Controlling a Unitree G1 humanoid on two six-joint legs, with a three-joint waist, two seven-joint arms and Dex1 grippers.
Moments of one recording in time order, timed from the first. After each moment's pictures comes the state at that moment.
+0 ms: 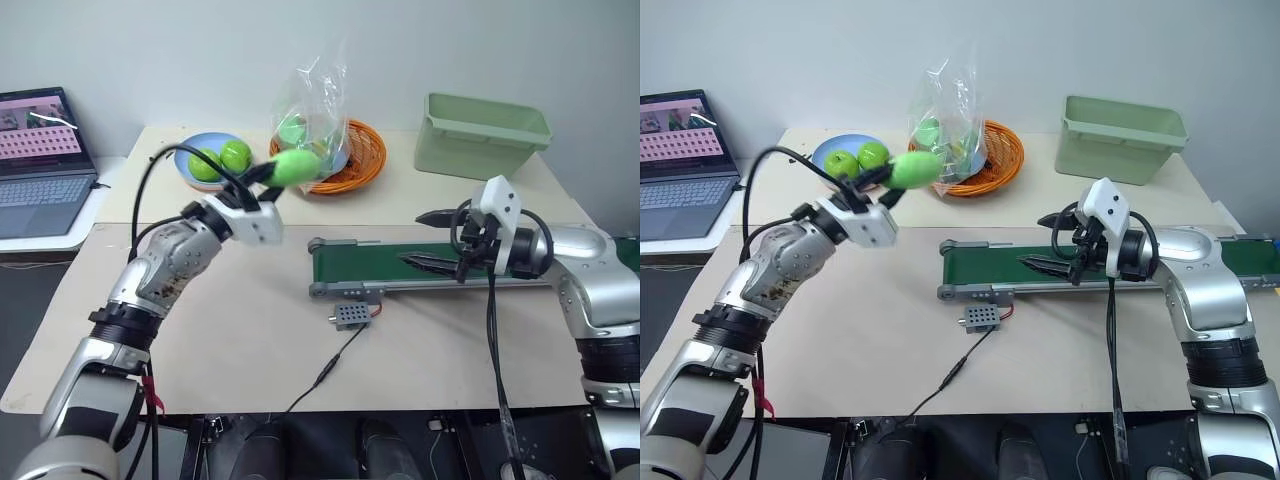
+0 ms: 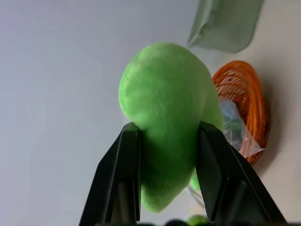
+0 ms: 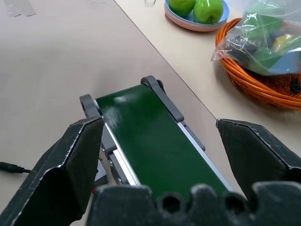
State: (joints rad) left arm -0.74 0.69 -0.34 0.36 0.71 -0.66 -0.04; right arm -0.54 -0.78 -0.02 -0.05 0.39 0.45 1.06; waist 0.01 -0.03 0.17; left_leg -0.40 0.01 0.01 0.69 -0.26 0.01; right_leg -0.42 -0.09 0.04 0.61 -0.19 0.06
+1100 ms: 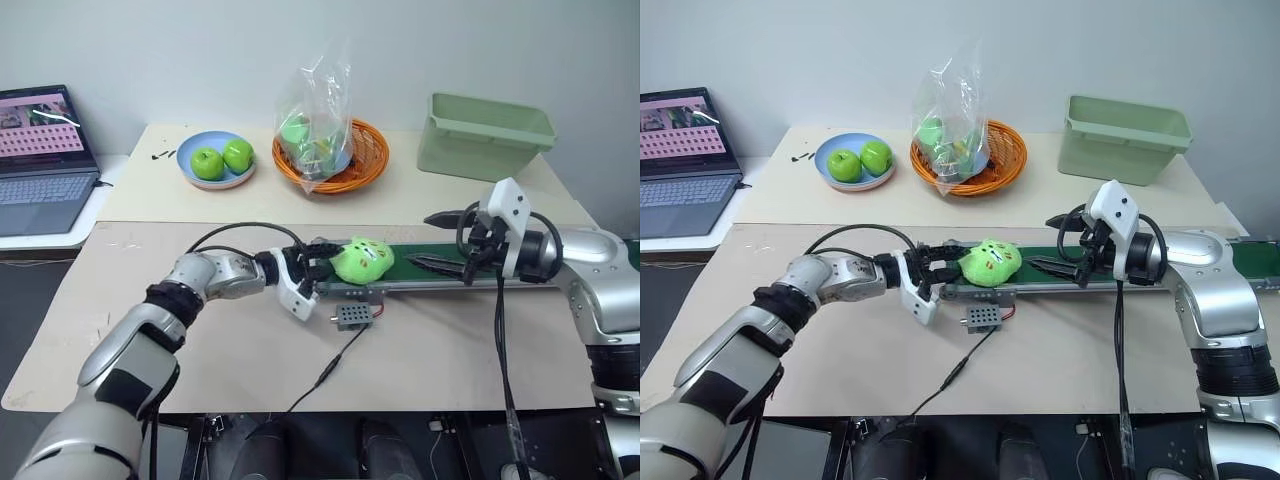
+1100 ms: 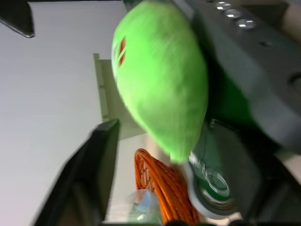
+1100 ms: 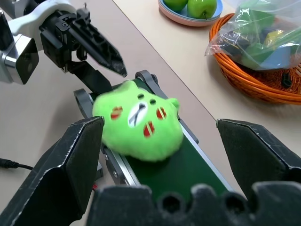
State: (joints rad) left arm -0.94 0.54 -0.64 0.78 0.98 -0.90 0.12; right arm -0.50 -0.81 -0.05 -0.09 0.40 0.46 1.04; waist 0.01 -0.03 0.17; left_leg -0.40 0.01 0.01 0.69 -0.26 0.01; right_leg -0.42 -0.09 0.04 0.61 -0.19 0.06
